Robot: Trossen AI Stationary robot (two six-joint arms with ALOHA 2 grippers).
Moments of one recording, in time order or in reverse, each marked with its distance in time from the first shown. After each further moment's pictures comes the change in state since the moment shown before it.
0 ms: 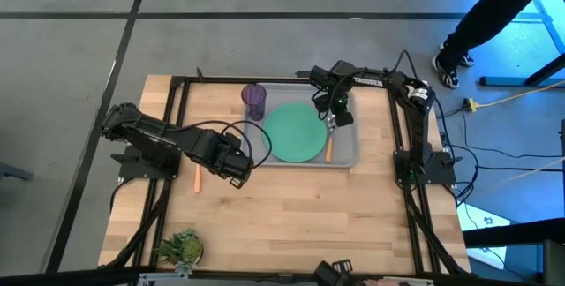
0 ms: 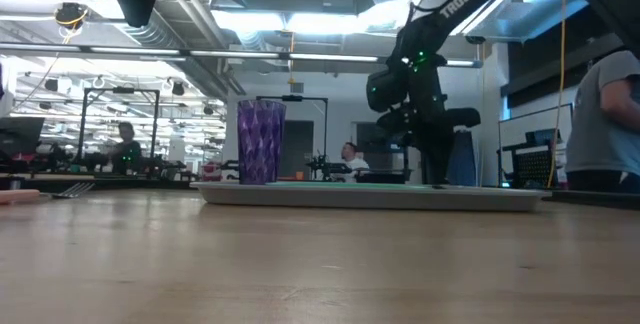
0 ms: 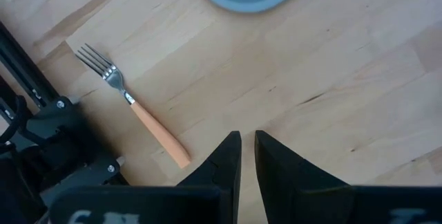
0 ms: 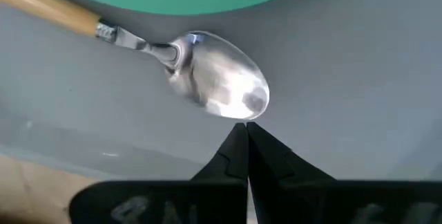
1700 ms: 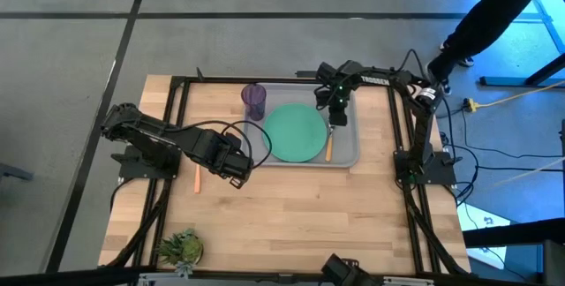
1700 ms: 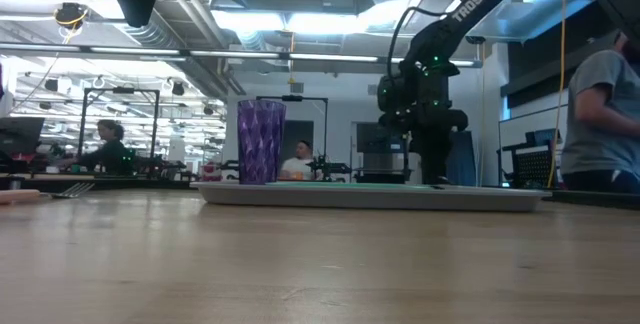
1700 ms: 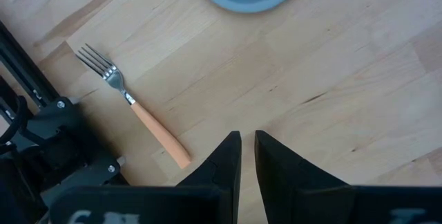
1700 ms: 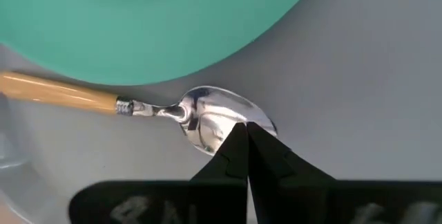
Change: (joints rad) left arm 0.000 0.000 0.000 -0.001 -0.001 0.001; right arm -0.066 -0.053 -0.112 0.168 -0.203 0.226
